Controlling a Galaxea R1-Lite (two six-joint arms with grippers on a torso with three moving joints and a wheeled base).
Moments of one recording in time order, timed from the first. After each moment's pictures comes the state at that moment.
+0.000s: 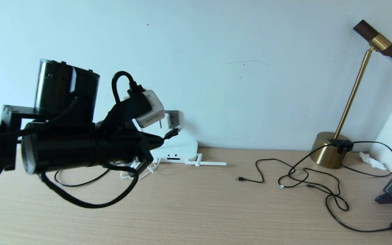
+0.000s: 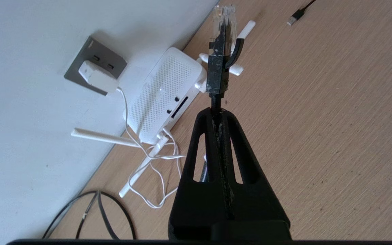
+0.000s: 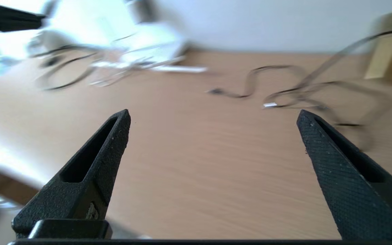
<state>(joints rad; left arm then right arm) -0.54 1.53 -1.09 0.01 0.02 0.62 0.01 0.54 -0.53 0.14 0.41 0.23</state>
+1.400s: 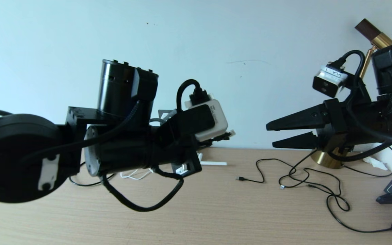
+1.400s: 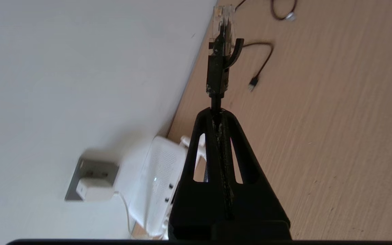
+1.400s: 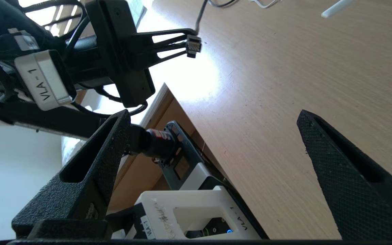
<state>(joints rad) -0.77 1.67 -1.19 -0.10 0.00 0.80 0.32 1.55 -1.26 0.23 0.85 0.44</state>
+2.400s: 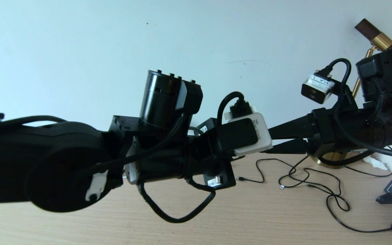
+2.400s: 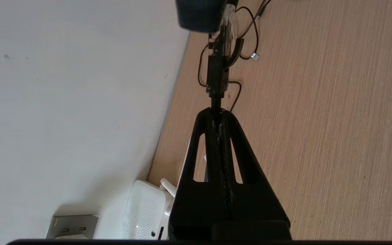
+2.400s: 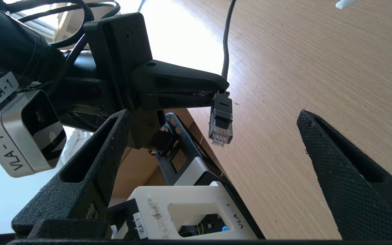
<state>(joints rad) -0.87 1.77 -1.26 -0.14 -0.05 0.80 0.35 1.57 -1.23 0.20 0.85 0.41</state>
